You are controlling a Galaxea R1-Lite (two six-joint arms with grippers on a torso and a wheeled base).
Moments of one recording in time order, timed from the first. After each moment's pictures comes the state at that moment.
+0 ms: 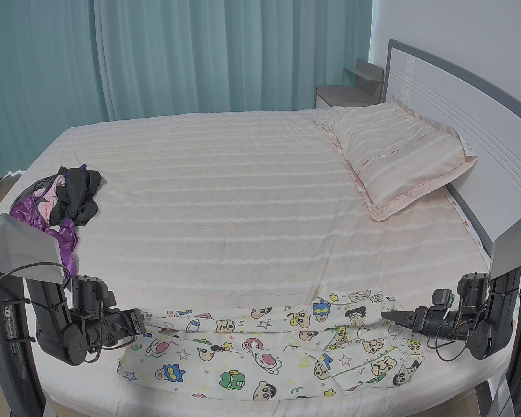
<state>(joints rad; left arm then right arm) -0.04 2.29 -0.30 -1.27 -0.13 -0.35 0.00 2.36 -0.18 -1.55 0.67 0.48</state>
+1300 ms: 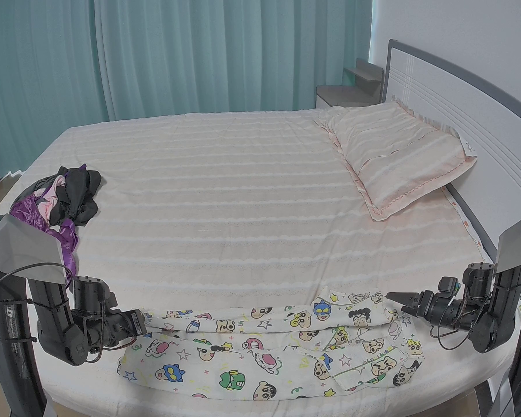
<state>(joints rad) -0.04 2.30 -0.31 -1.27 -0.12 -0.35 -0.02 2.31 -0.23 -1.55 0.62 0.59</state>
